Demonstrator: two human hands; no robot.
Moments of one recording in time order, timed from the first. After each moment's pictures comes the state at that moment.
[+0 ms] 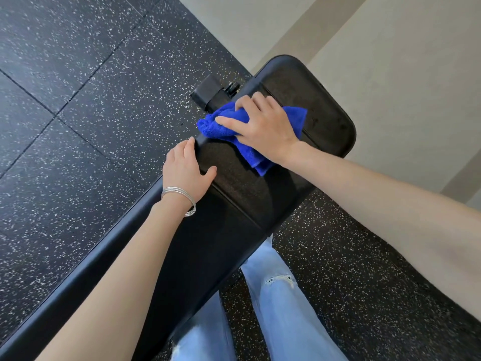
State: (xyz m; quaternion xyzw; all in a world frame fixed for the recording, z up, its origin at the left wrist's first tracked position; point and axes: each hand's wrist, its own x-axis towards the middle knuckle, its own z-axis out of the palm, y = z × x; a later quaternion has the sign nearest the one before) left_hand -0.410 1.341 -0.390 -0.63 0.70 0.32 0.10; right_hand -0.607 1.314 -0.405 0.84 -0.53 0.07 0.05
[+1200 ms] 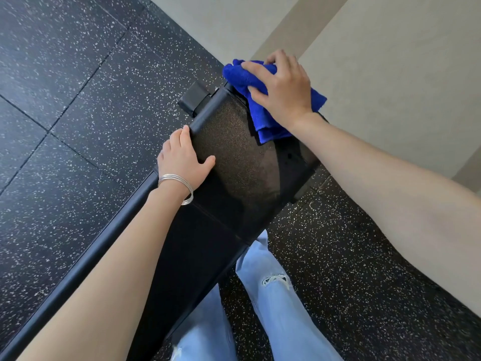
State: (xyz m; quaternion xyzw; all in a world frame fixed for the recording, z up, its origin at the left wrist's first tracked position) left_hand -0.470 1.317 -0.389 -0.63 0.72 0.29 0.12; right_hand -0.699 1.280 -0.413 0.68 -0.72 0.15 -0.02
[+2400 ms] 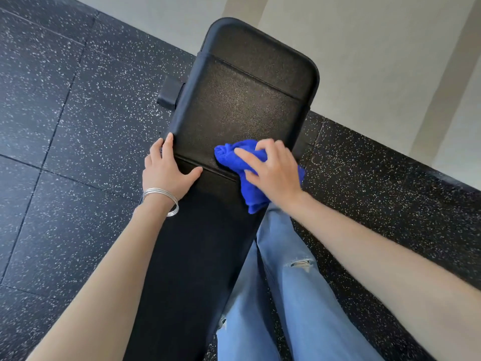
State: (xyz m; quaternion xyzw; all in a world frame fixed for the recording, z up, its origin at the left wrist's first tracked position) left_hand -0.382 1.349 -0.389 -0.55 0.76 0.32 0.12; right_hand -0.557 1.488 -0.401 0.59 -0.79 0.14 -0.07
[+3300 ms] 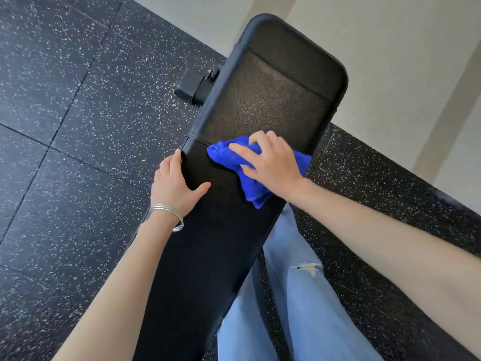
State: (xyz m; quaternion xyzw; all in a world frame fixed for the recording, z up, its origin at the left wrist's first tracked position) left_hand -0.317 1.373 -0.393 -0.56 0.74 0.36 0.09; right_hand -0.525 1.450 -0.404 0.70 -0.71 0.10 -0.05
